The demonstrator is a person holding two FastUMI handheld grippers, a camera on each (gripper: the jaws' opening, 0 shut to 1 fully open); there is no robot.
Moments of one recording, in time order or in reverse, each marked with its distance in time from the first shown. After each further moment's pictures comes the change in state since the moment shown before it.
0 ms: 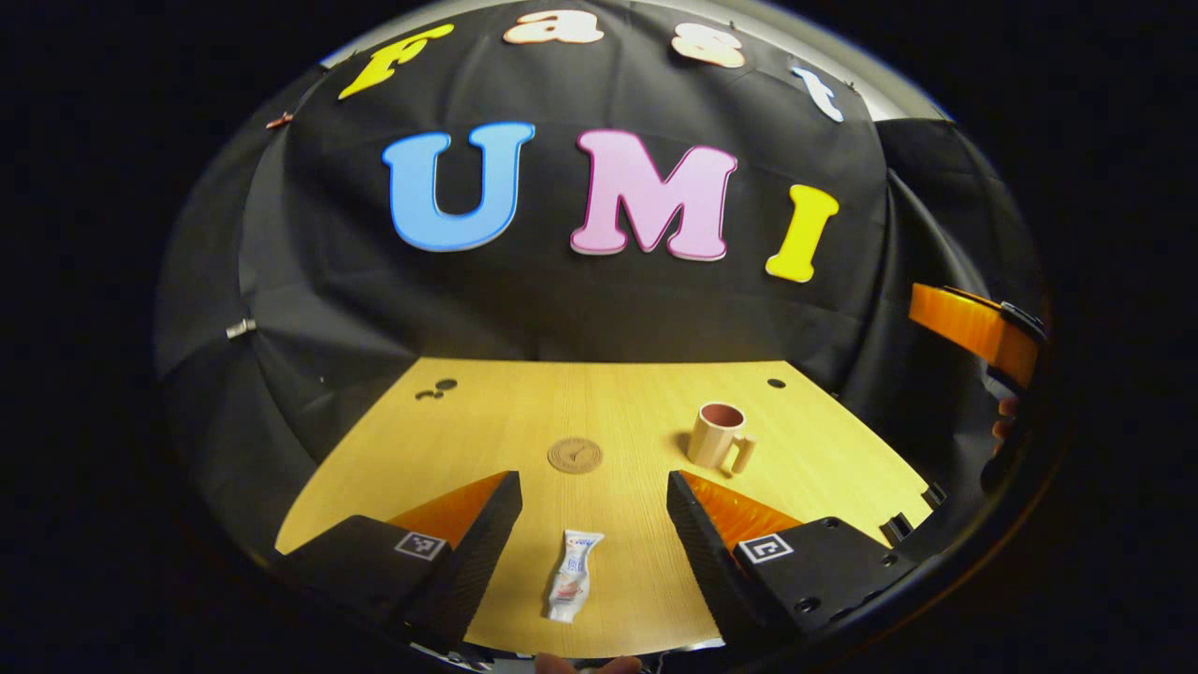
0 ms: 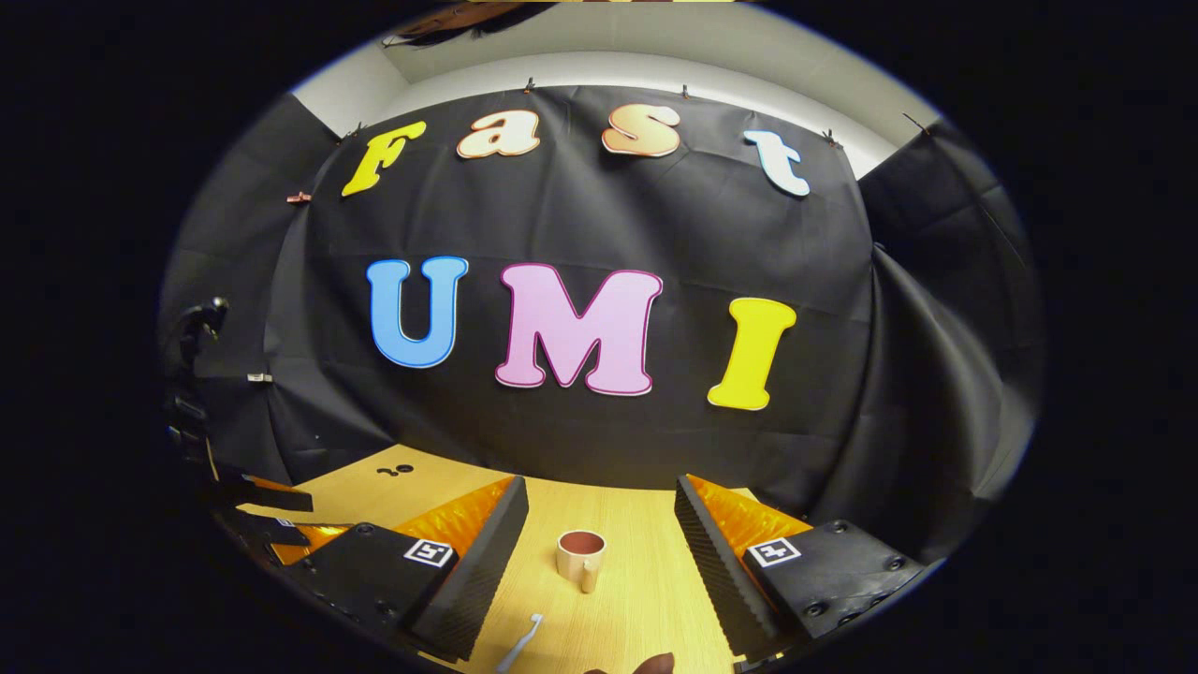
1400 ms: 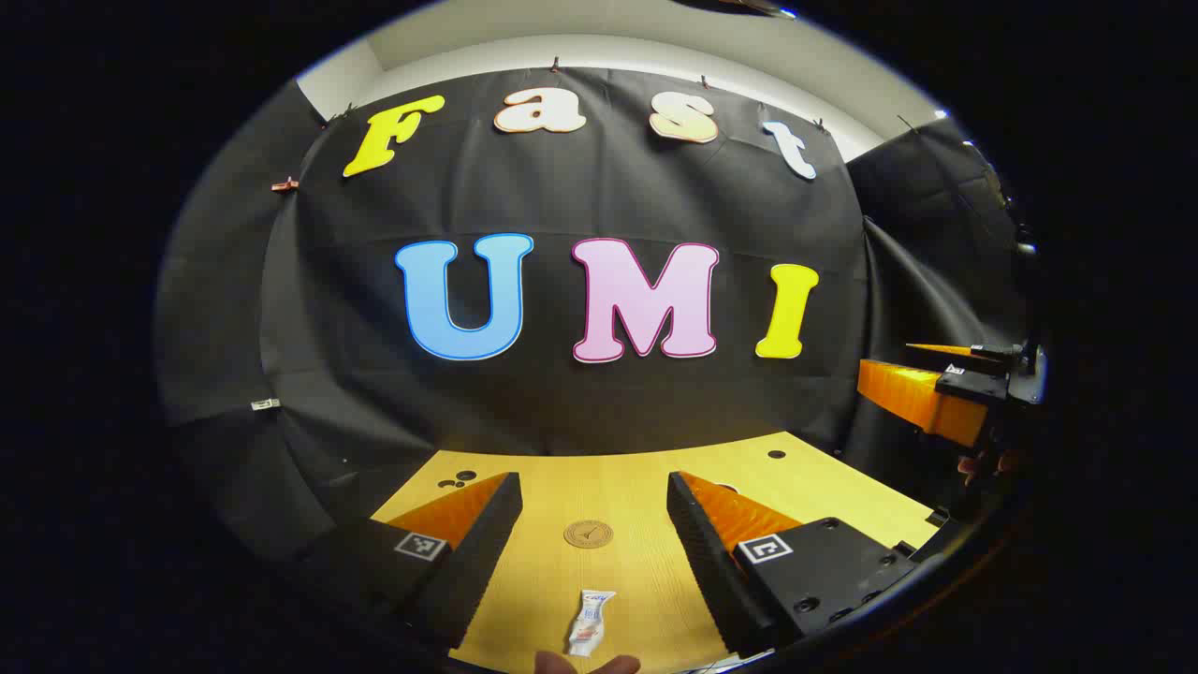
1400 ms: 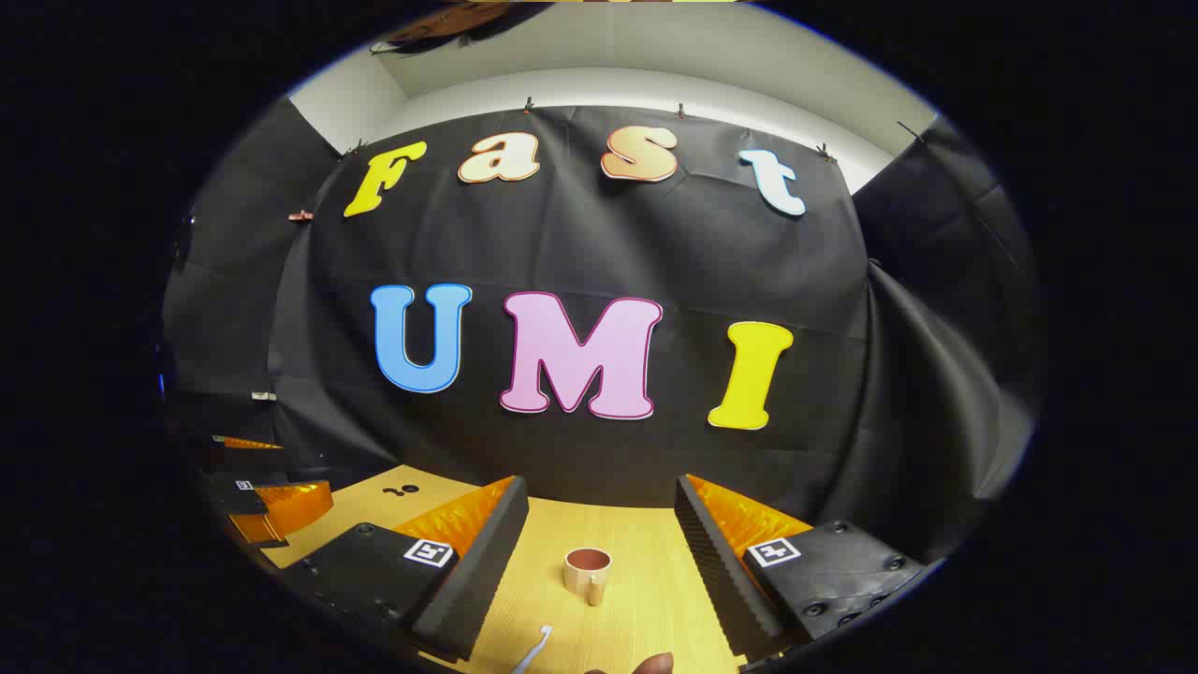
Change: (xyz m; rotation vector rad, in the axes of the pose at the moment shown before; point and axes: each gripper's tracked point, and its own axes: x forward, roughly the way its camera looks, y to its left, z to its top) left arm -0.079 -0.013 0.100 0.086 -0.331 0.028; right arm -0.013 0.005 0.035 0.015 -0.091 0.004
